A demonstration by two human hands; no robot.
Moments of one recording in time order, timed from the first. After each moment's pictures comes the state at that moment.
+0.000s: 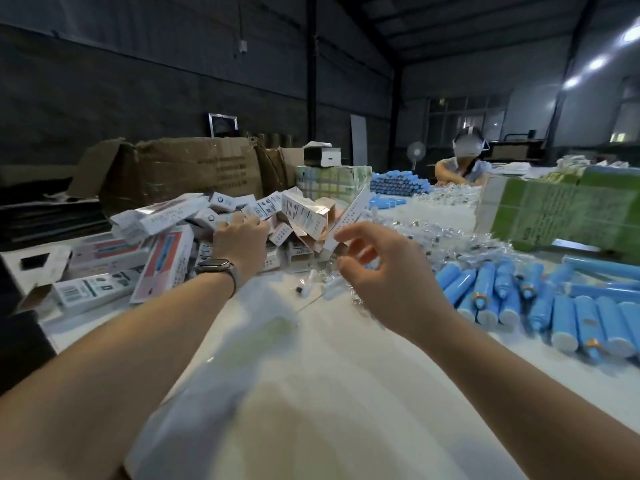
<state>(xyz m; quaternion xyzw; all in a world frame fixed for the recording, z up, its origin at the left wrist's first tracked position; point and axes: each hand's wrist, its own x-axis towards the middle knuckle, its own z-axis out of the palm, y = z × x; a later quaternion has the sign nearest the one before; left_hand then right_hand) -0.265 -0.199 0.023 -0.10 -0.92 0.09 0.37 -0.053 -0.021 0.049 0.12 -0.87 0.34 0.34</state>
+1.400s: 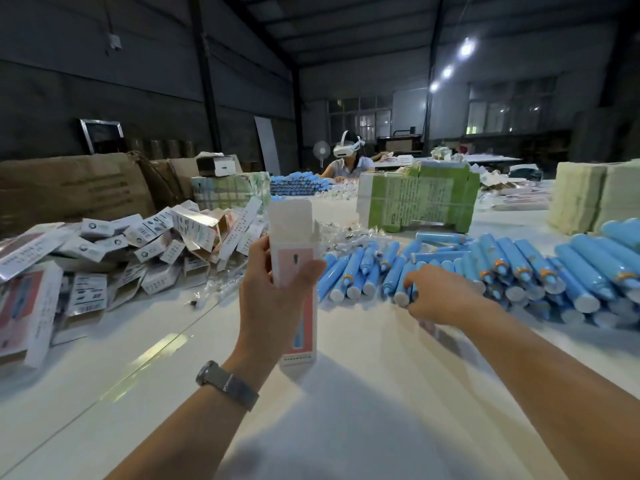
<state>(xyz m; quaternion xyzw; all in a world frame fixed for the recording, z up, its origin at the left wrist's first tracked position) -0.047 -0.050 0.011 -0.33 -0.62 -0.68 0.20 0.031 0.191 0.010 -0.27 -0.96 0.00 0.08</state>
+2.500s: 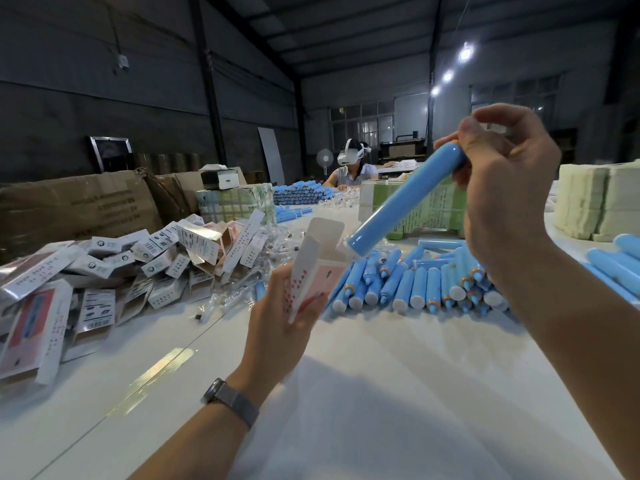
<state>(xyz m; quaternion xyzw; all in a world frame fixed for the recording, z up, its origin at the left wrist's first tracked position) -0.058 -0.054 -0.011 -0.40 -0.70 -0.53 0.25 0.087 0.126 0.142 0.09 -0.53 0.55 0.64</state>
